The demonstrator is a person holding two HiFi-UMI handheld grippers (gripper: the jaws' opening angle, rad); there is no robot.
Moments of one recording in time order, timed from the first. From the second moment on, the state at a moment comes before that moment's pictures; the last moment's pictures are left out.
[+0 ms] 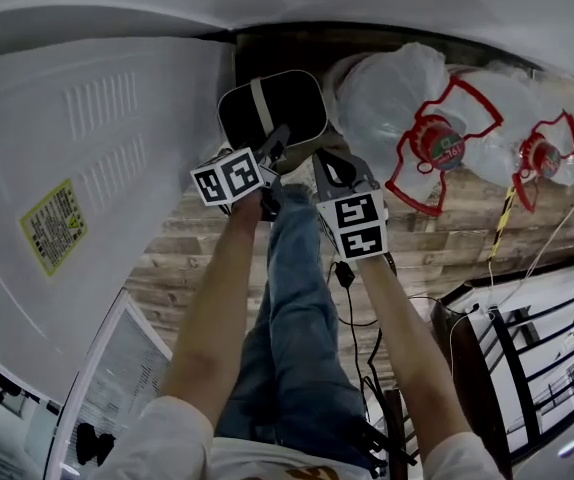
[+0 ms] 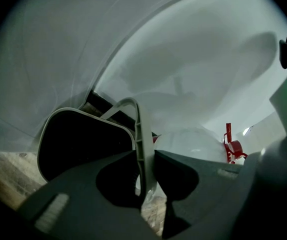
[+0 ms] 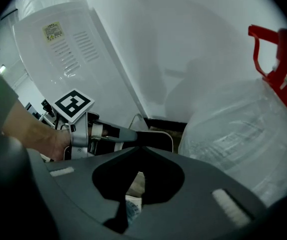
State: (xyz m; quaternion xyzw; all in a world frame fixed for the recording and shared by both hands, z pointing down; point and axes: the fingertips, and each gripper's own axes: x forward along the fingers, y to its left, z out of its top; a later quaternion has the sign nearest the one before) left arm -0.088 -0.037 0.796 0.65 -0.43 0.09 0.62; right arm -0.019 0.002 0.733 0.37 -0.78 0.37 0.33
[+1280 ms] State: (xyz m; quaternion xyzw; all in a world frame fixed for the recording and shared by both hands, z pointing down) left arm -0.154 0.002 0.827 0.55 -0.53 0.32 0.56; right arm -0.036 0.001 0.716 0.34 -0.80 0.37 0.33
